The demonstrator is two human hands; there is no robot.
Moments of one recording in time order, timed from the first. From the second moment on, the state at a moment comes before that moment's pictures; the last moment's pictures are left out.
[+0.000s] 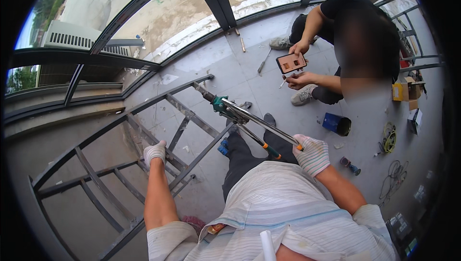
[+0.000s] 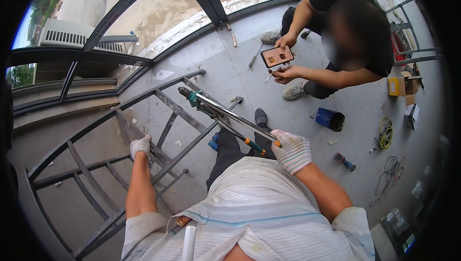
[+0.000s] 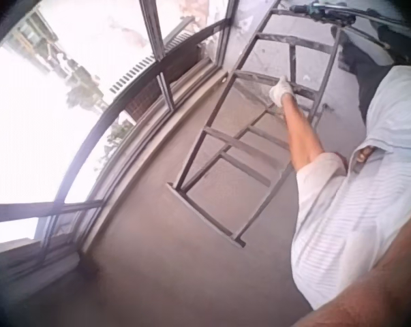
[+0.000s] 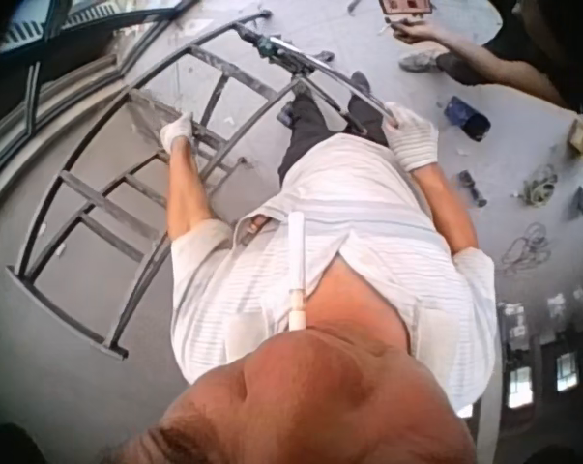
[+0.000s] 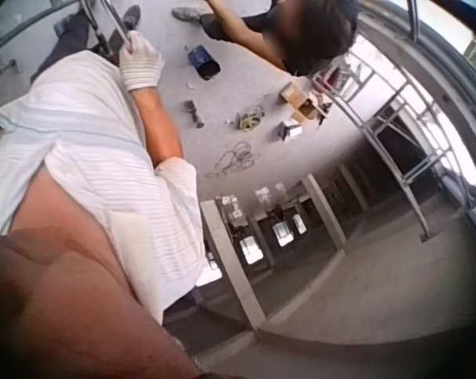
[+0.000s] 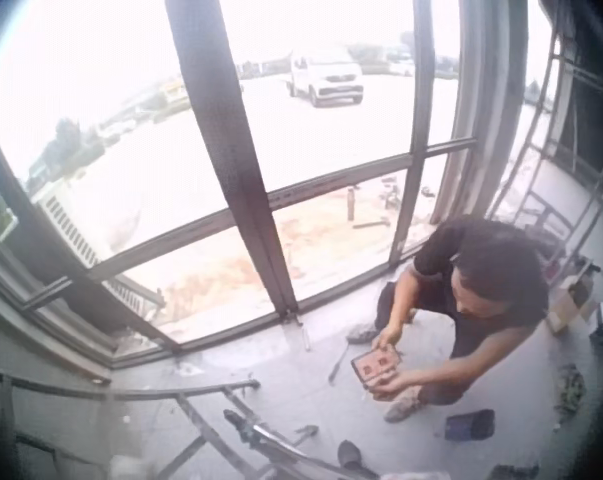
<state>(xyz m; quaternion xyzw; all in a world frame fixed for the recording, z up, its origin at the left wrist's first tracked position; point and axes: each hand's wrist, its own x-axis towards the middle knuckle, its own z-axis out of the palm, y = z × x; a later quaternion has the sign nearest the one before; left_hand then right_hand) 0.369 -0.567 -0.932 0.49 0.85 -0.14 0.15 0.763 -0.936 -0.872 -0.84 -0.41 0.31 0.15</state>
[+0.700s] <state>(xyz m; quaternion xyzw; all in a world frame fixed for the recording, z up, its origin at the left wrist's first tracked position) 0.545 -0.589 -0.888 0.57 0.78 -0.20 0.15 0.797 -1.024 -0.883 -0.87 -0.31 0.29 0.24</state>
